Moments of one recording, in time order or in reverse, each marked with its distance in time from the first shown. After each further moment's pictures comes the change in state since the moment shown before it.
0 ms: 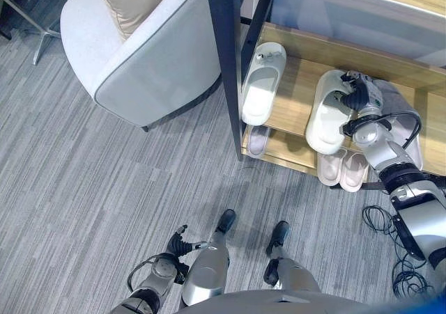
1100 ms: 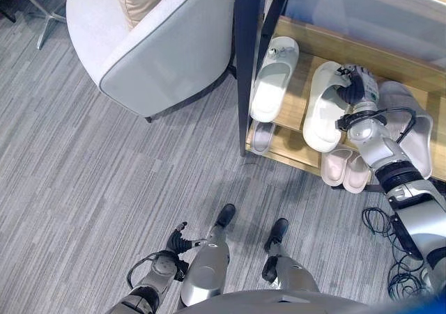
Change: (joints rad) left arm -0.014 0.004 0.000 0.002 -0.010 -0.001 0.010; right arm -0.013 0.015 0.007 -0.095 -0.018 0.023 -0.034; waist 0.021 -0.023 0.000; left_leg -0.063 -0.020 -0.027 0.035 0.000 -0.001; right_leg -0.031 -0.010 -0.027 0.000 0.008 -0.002
